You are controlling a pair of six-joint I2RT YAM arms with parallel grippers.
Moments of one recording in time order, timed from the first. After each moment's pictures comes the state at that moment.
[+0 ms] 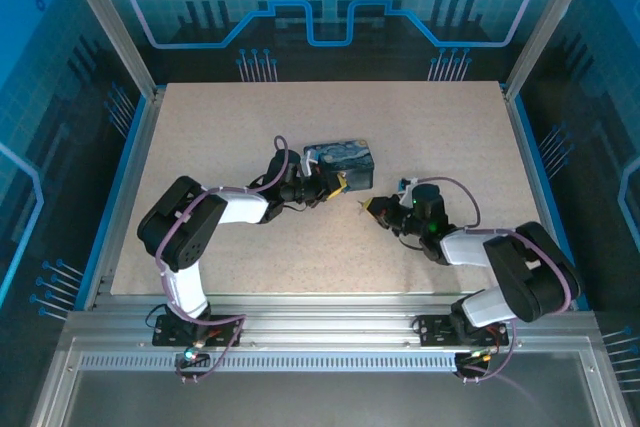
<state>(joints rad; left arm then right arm) -0.52 1.84 0.85 0.53 0.55 -1.17 0.39 1.46 0.35 0.64 -0.45 1.18</state>
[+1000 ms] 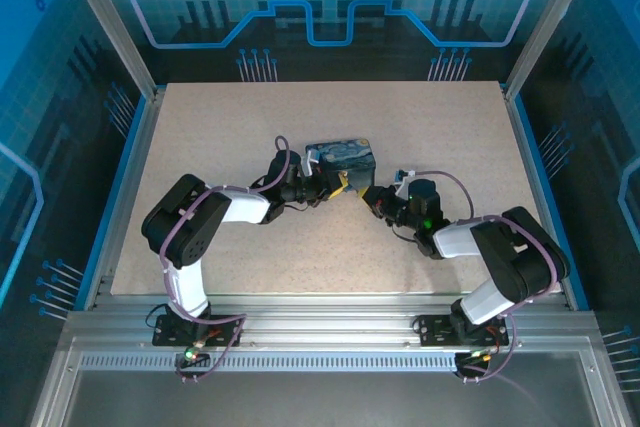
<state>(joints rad) -0.52 1.87 0.85 0.59 0.56 -1.20 0.40 1.56 0.39 0.81 -0.42 1.24</state>
